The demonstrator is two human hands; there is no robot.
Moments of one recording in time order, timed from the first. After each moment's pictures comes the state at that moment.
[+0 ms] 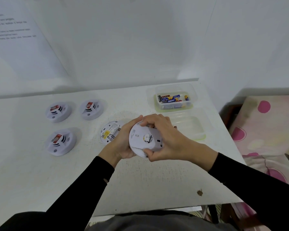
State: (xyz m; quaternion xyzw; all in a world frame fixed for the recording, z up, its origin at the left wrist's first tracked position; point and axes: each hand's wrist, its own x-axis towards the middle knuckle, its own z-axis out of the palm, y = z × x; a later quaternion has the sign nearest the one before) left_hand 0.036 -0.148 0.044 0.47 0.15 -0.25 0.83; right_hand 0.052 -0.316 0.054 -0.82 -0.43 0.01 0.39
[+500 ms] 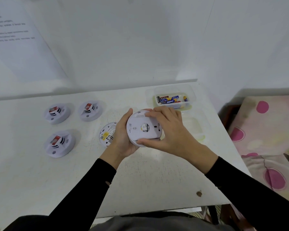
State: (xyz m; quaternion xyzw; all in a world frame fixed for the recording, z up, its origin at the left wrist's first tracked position) left_hand 0.042 -0.154 0.051 0.42 0.11 -0.16 0.88; right_hand 0.055 -0.316 0.061 -0.88 -0.34 -0.13 0.32
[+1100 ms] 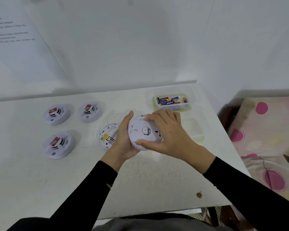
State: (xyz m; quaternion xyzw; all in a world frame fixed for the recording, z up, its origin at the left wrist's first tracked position) left_hand 0.043 -0.155 0.044 0.45 0.17 -0.17 0.86; right_hand 0.057 -0.312 0.054 -0.89 -0.34 -0.15 0.28
